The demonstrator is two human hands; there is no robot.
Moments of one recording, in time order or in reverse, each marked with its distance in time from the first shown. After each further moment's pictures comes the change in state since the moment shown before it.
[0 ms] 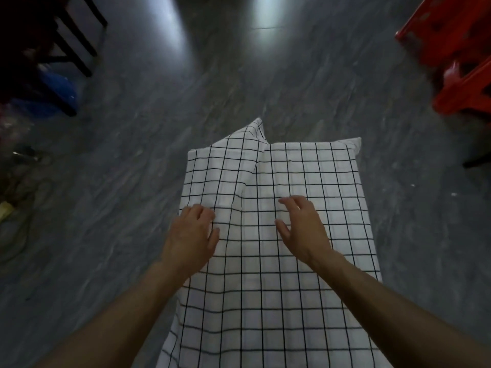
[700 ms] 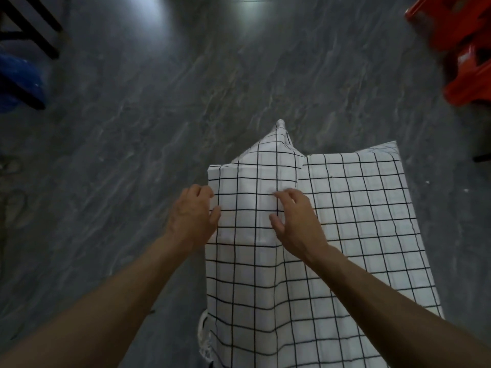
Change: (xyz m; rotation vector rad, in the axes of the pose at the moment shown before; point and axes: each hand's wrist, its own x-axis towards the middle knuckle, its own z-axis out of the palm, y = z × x) left_hand 0.141 -0.137 0.021 -0.101 -0.128 -0.098; right_hand 0.126 -0.078 0.075 -0.012 -0.067 0.122
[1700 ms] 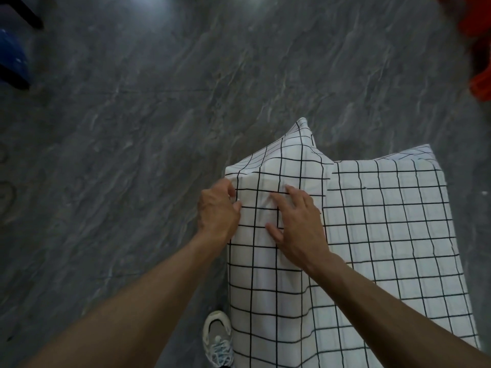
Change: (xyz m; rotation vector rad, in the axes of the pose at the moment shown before) left_hand 0.061 0.003 0.026 -0.400 0.067 -0.343; right_hand 0.052 -0.025 0.044 -0.217 -0.076 -0.001
